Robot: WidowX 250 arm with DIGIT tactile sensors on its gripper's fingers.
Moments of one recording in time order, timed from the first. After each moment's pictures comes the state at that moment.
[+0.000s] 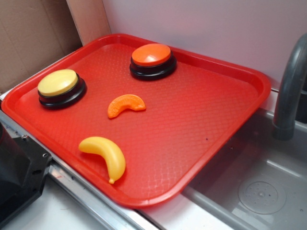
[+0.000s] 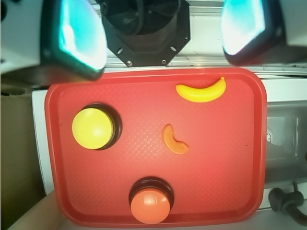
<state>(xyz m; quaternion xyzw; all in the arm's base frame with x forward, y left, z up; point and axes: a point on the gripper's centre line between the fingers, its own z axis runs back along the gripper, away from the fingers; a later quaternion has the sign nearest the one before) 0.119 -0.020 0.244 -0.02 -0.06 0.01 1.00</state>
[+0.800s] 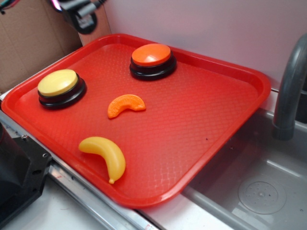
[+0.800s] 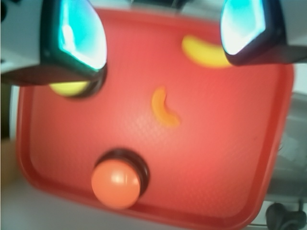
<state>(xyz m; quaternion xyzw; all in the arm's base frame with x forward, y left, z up) 0.201 -0.041 0.162 0.02 -0.06 -0.14 0.99</state>
